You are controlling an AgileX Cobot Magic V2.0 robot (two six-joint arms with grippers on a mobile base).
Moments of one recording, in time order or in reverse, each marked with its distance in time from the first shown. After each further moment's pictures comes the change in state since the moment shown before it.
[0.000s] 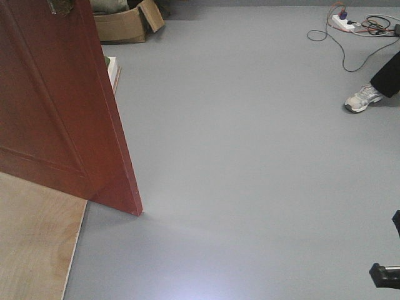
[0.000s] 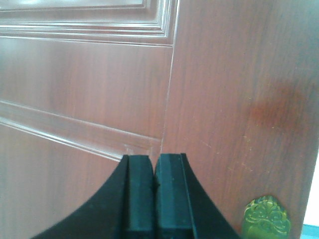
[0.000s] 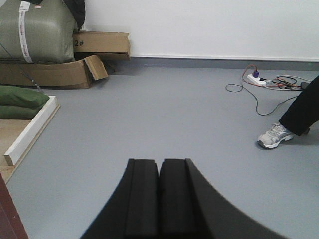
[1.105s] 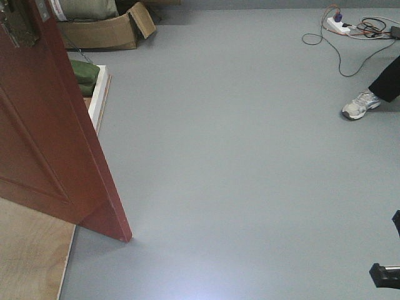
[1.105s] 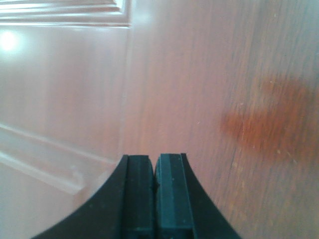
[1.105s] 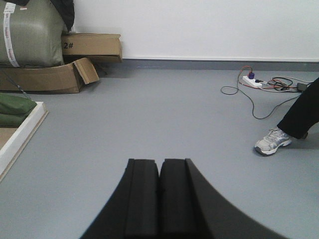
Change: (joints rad) left arm 0.000 0.000 0.000 0.000 0.000 0.000; right arm 0.000 0.000 0.000 0.000 0.000 0.000
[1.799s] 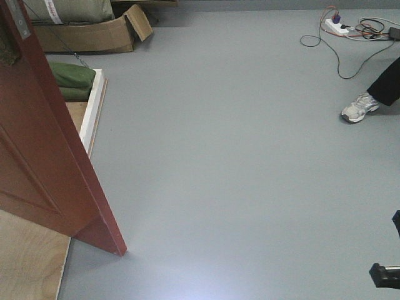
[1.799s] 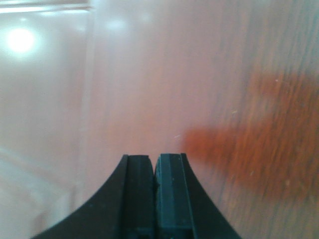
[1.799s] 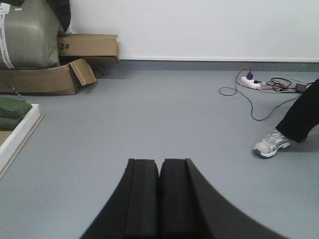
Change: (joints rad) left arm 0.000 0.000 0.000 0.000 0.000 0.000; right arm 0.000 0.000 0.000 0.000 0.000 0.000
